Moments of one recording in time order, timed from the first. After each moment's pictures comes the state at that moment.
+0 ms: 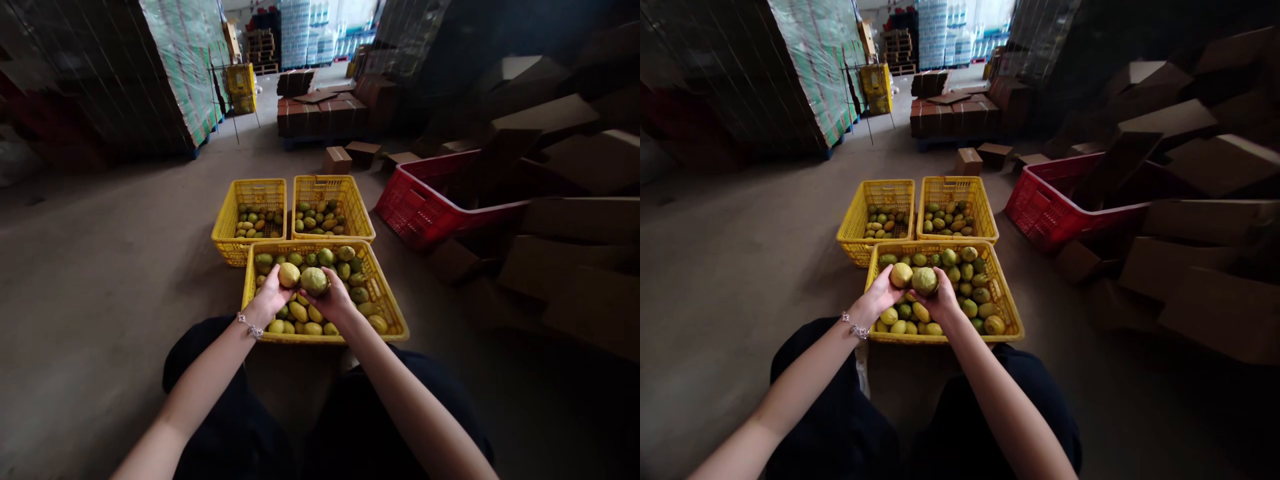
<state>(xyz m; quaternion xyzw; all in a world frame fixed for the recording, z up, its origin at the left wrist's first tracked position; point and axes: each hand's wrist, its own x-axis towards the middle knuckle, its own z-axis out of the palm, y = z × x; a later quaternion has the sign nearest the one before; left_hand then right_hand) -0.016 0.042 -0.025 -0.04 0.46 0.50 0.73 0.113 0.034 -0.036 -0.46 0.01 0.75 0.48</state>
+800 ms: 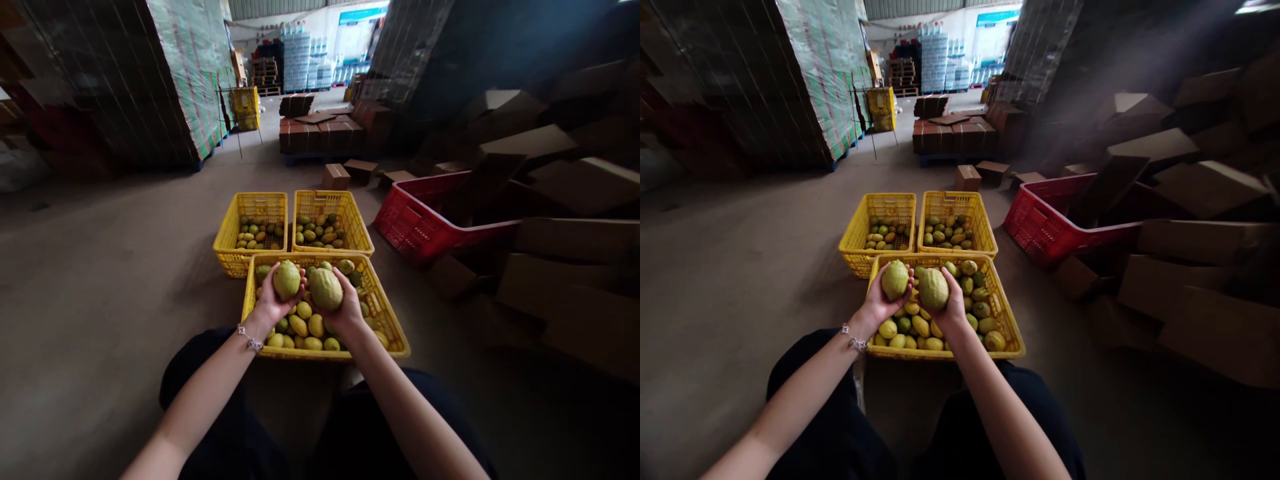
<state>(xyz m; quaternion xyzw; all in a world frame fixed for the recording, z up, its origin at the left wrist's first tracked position) -0.024 0.036 -0.002 0.02 0.32 0.51 0.80 0.120 0.028 -0.003 -0.40 -0.03 0.75 0.52</state>
